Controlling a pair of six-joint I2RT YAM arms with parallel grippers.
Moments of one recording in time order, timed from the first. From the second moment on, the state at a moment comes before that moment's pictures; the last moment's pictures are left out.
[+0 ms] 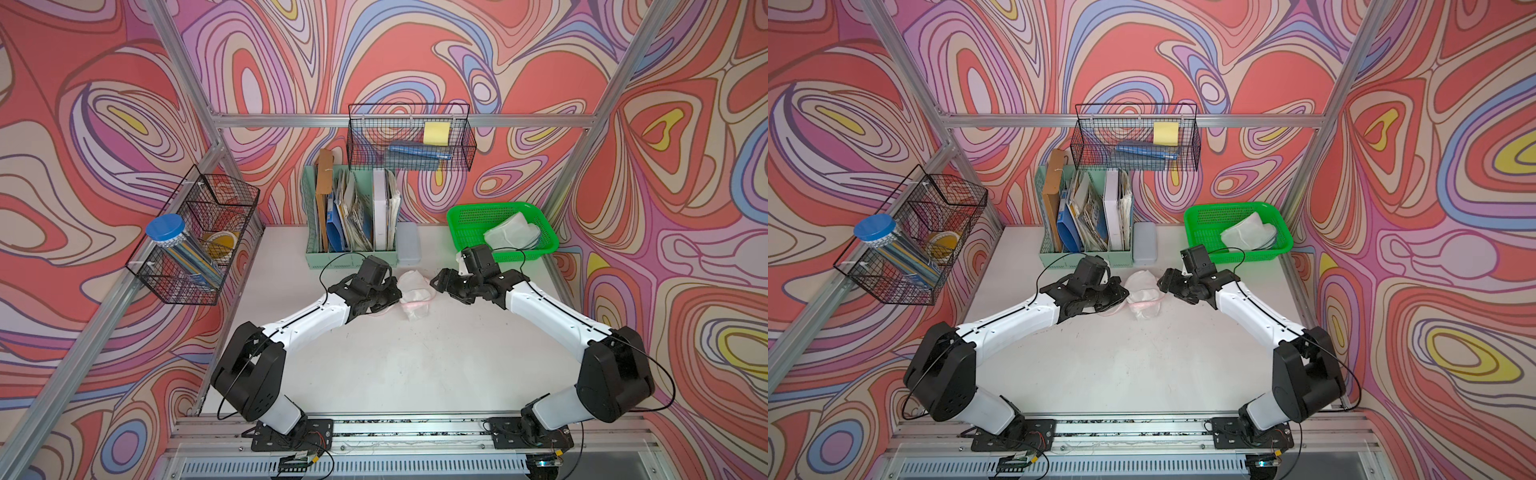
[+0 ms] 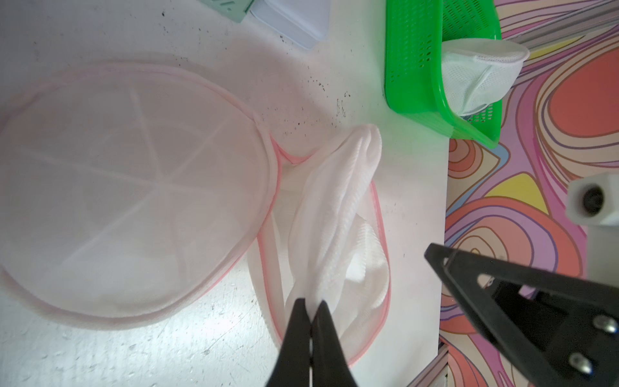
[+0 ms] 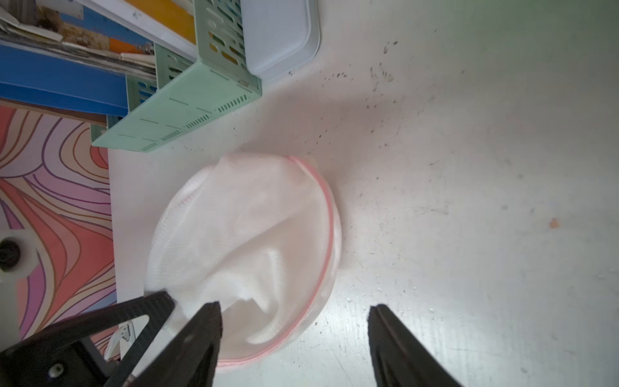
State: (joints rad) left arm -0.62 1.57 1.07 -0.24 0.14 -0.96; right arm 0.45 1.51 1.11 -0.48 -0.21 0.76
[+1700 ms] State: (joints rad) left arm -0.54 1.62 1.51 -0.68 0.38 -1.00; right arm 0.56 1.44 1.05 -0.48 0.14 0.66
